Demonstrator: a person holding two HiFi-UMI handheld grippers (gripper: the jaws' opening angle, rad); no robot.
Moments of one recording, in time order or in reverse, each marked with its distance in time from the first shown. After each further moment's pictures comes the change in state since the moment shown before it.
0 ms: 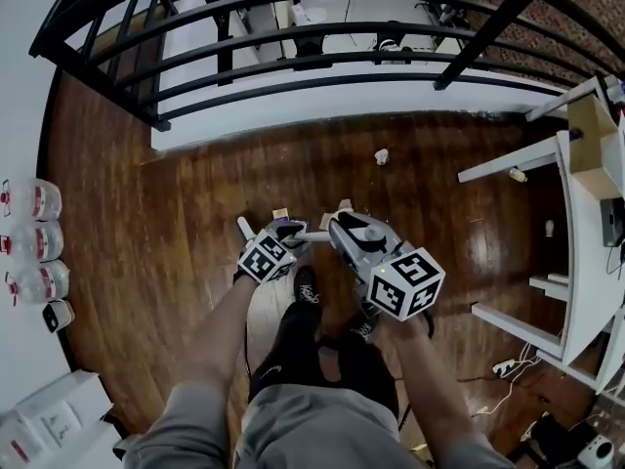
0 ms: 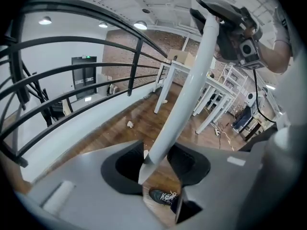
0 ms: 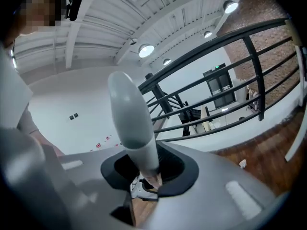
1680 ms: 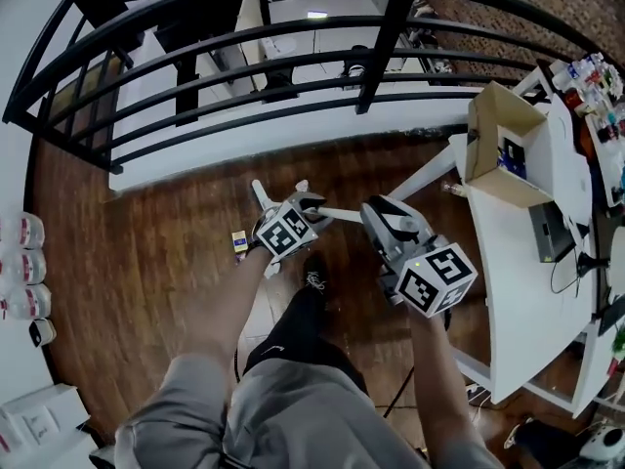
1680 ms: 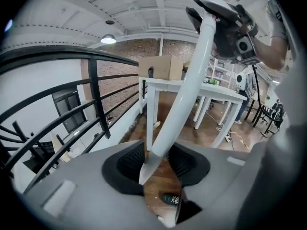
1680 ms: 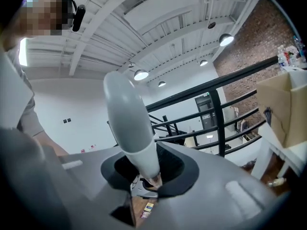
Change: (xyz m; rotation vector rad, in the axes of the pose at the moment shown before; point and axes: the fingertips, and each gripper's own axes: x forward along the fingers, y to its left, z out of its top) left arm 0.229 -0.169 0.372 0.330 -0.114 0.006; right arm -0.325 -0.252 0.178 -0.142 -0.210 -0.111
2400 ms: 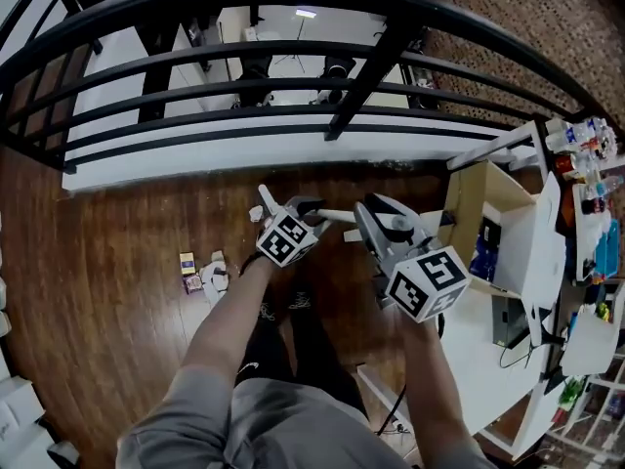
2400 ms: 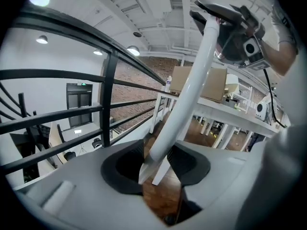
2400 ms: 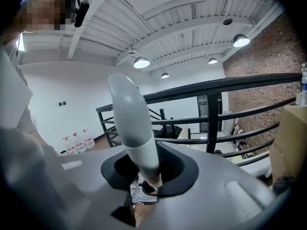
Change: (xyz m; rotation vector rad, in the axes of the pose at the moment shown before) left arm 0.144 0.129 0.096 -0.255 -0.231 0.052; right arm 0.104 -0.164 0.074 -0.141 0.145 -0.030
